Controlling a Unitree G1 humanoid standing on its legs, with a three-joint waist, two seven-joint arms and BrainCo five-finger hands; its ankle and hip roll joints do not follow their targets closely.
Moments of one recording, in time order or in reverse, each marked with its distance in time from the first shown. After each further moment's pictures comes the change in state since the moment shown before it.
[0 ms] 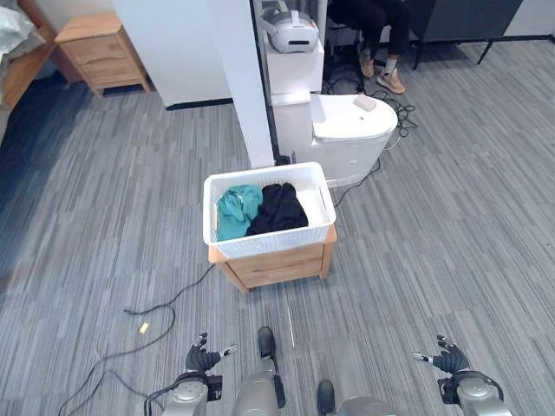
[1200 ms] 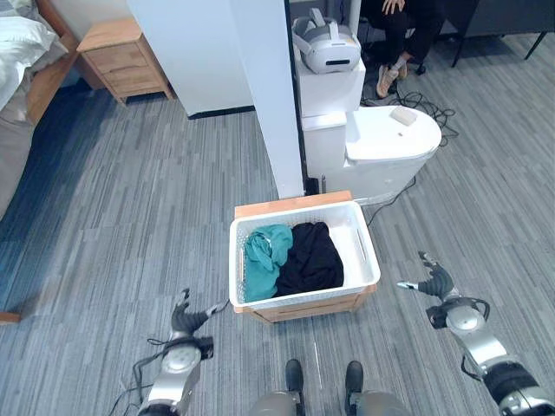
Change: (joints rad) left arm -0.111 0.061 0.017 -0.216 -0.010 -0.022 0.148; right arm -0.263 -0.082 0.098 -0.258 -0.089 -0.003 -0.040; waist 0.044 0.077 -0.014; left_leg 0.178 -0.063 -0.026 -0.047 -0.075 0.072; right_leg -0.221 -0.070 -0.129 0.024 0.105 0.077
